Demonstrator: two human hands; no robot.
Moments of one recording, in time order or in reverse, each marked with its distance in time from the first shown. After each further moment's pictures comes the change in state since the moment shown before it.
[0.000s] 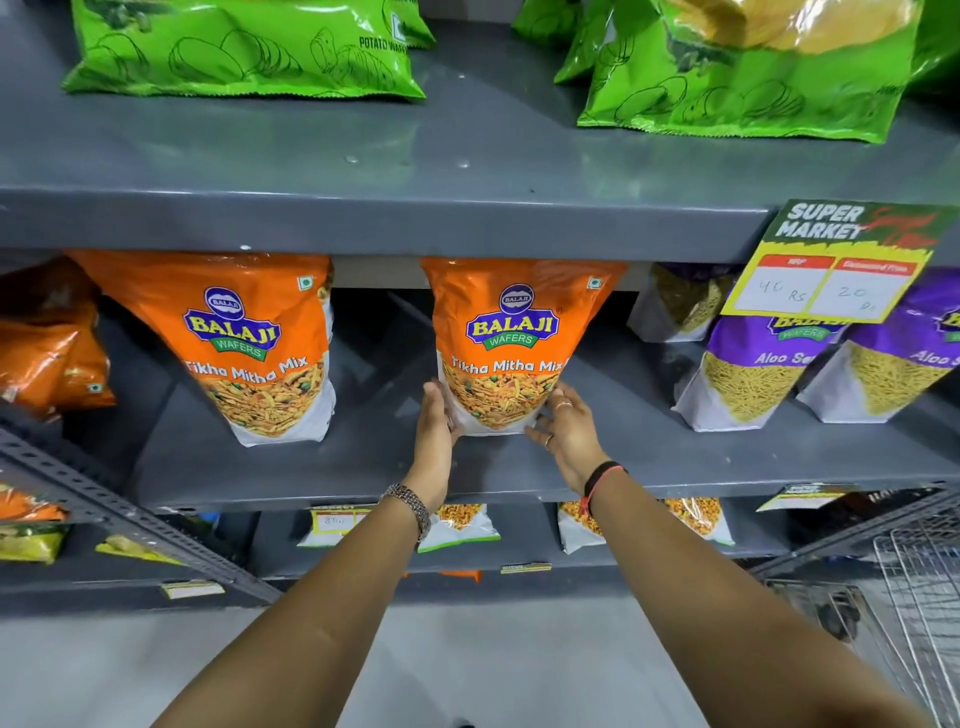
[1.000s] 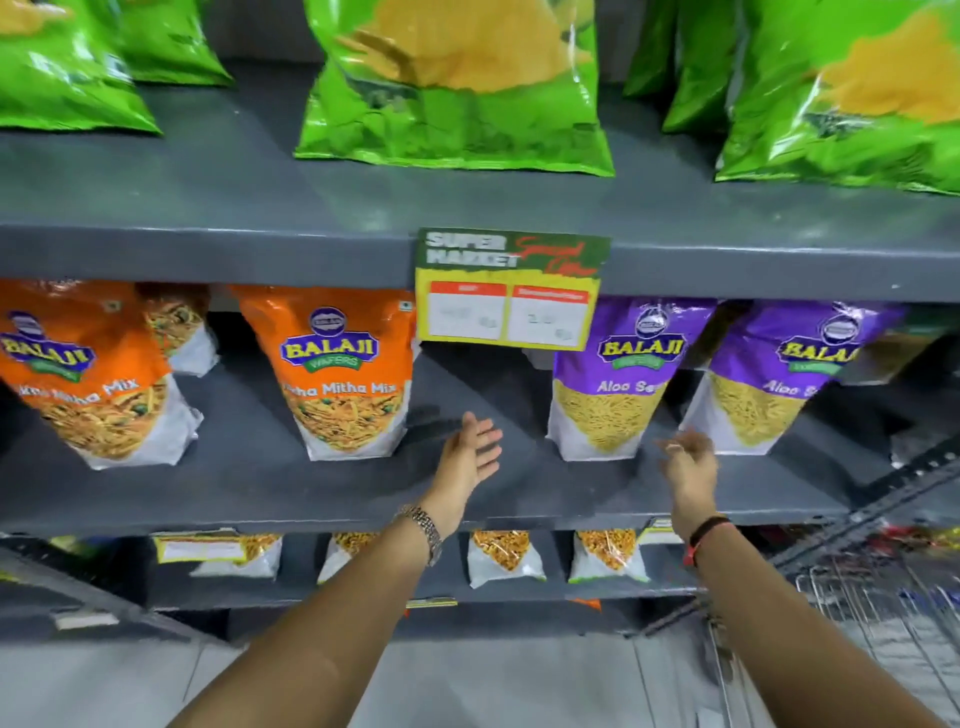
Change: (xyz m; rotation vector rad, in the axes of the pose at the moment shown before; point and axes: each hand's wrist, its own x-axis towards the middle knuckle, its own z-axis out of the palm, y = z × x) left_hand -0.008 -0.041 0.205 -0.062 -0.152 -0.150; right_hand 0.068 -0.044 -0.304 0.022 0.420 -0.205
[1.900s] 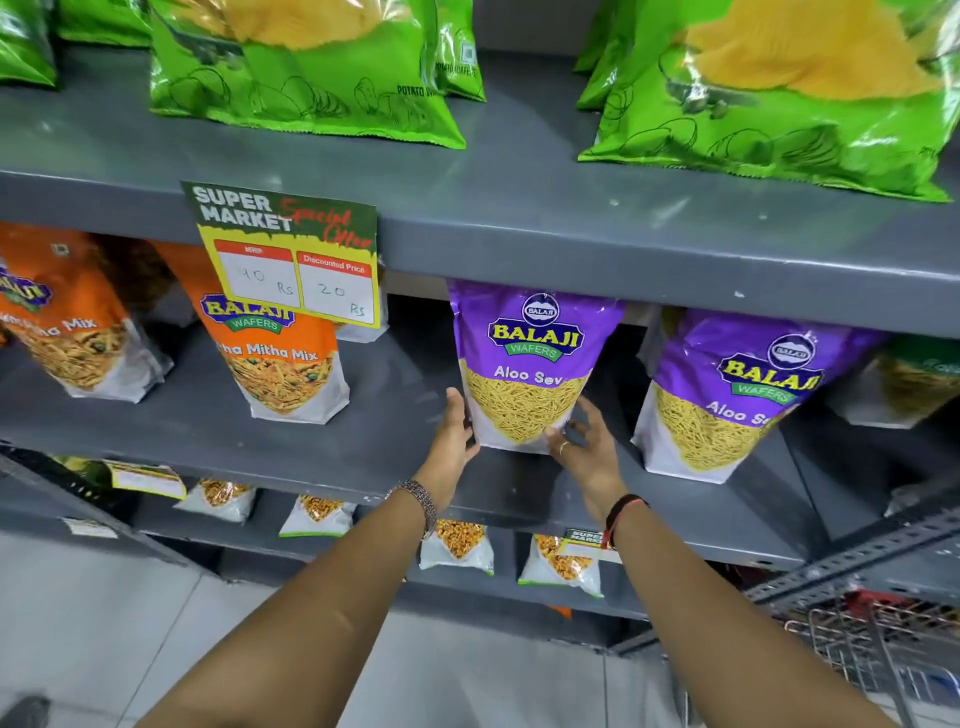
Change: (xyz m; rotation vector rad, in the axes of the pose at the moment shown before) left_hand 0.003 -0.013 0.107 0.029 0.182 0.082; right_hand 0.026 -0.012 0.004 -0.107 -0.602 0.008
